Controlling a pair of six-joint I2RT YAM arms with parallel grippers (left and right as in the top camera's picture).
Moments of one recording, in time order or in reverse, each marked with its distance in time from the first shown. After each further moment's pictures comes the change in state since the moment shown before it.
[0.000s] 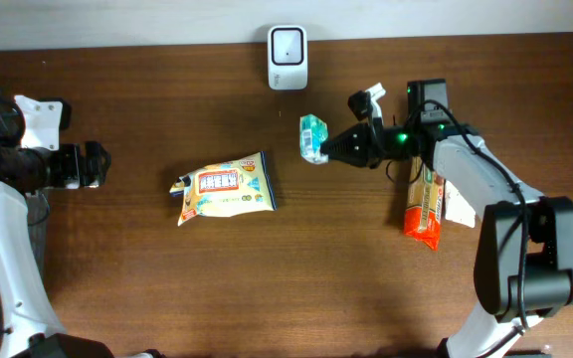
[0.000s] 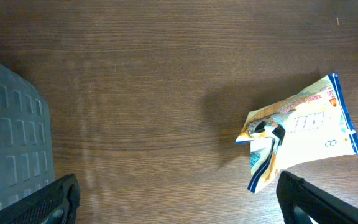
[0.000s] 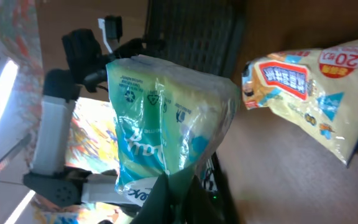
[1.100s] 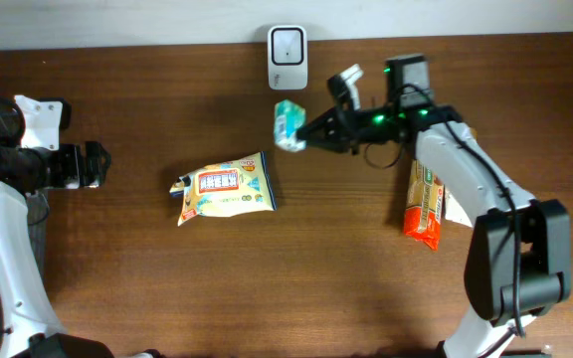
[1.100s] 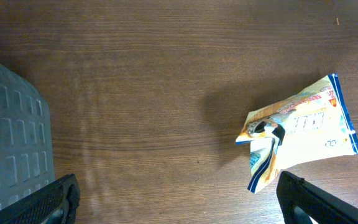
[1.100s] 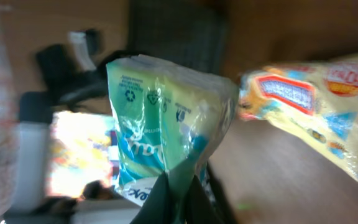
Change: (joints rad) left arm 0.000 0.000 0.000 0.000 0.000 0.000; right arm 0.116 0.000 0.140 -0.054 0.201 0.131
